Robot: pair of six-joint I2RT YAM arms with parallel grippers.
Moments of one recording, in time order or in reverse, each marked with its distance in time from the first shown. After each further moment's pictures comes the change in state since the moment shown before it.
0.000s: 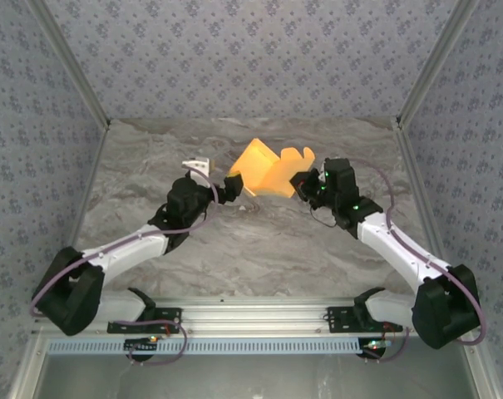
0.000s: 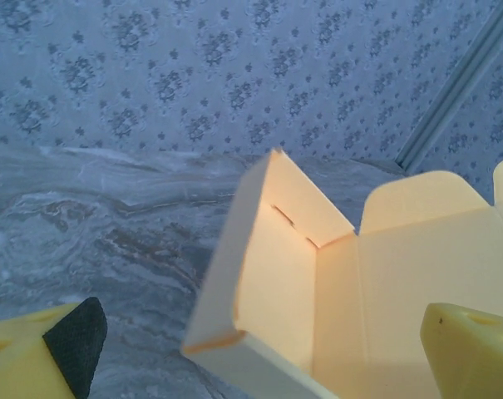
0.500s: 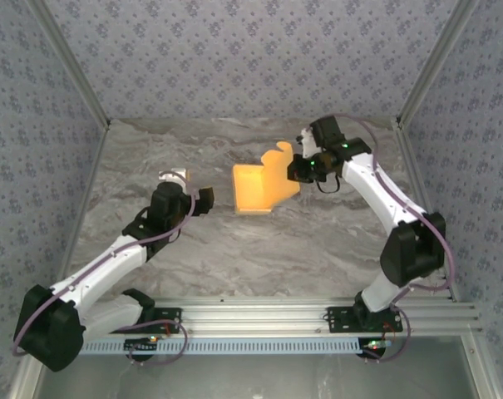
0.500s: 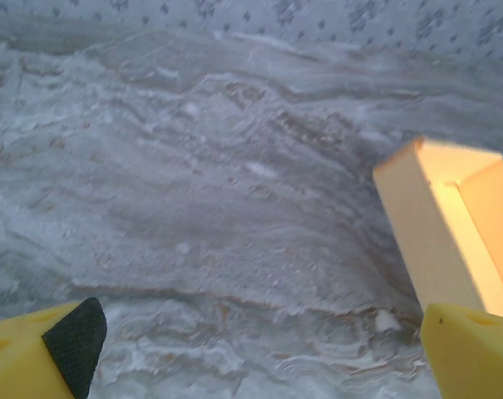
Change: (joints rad) left arm 0.109 -0.217 -0.014 -0.554 -0.123 0.014; right arm -0.041 0.441 0.660 -0.775 -0.135 -0.860
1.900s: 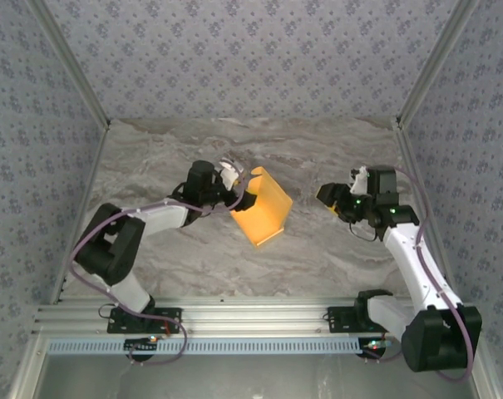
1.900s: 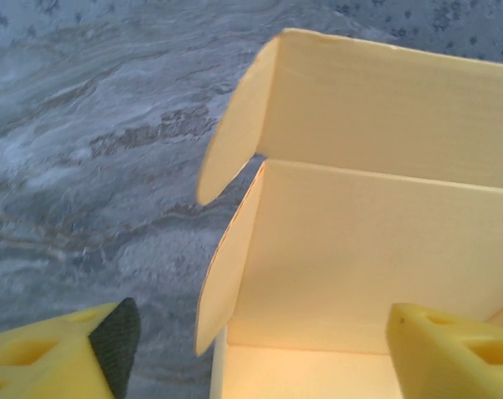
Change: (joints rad) left arm -0.018 0.636 0.233 0.469 0.720 0.402; right arm -0.303 -0.620 -0.690 0.367 -0.212 0.406
